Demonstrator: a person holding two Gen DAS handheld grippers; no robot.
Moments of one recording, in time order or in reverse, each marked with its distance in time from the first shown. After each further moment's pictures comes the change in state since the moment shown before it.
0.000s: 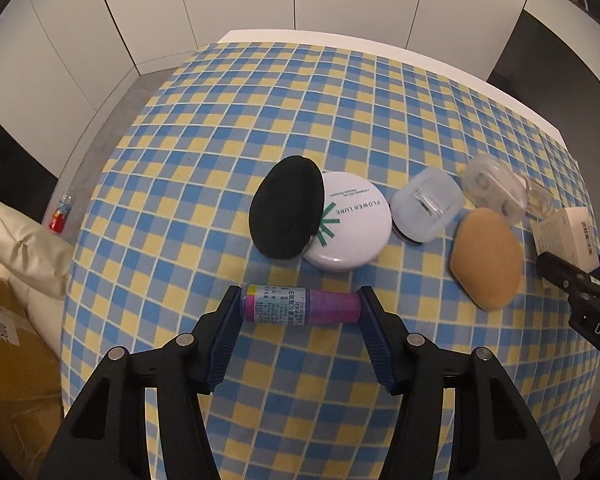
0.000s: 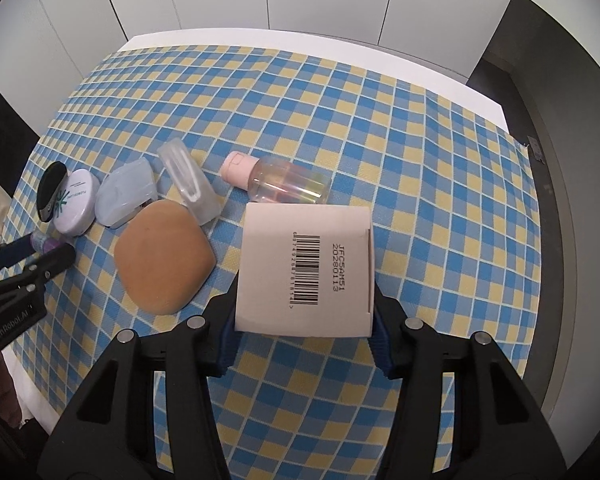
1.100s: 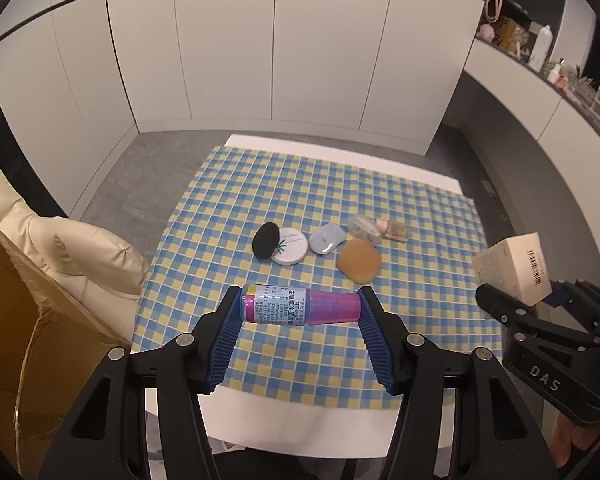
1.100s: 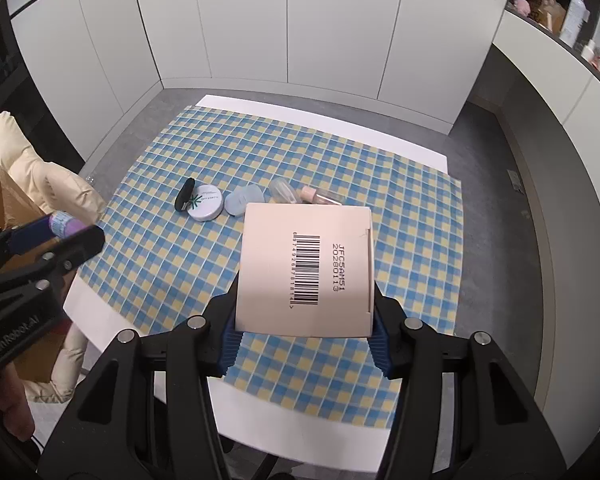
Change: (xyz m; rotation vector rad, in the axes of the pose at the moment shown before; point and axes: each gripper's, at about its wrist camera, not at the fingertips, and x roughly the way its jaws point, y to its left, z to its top) left arm -0.231 -0.003 -0.056 0.010 -0.245 -0.109; right arm -0.207 0.036 -0.051 -0.014 -0.157 0.005
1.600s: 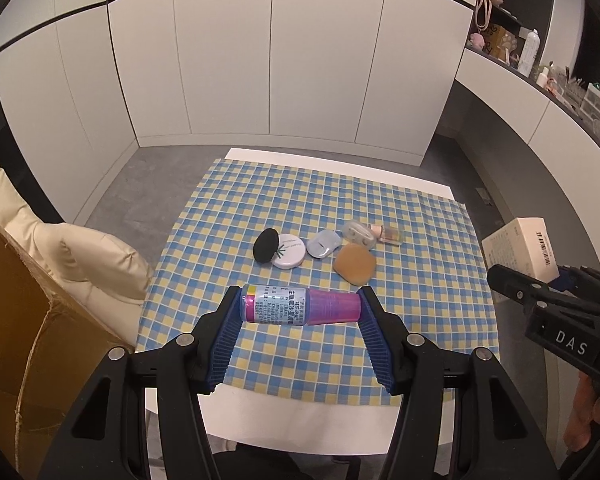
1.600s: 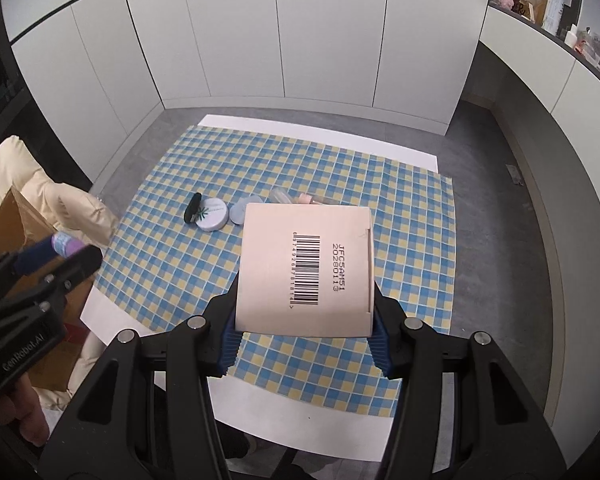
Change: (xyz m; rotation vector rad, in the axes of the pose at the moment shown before) left arm -0.015 0.001 -0.013 0.012 -0.048 -0.010; right arm -0.023 -0.014 -0.003 0.053 -0.051 0.033
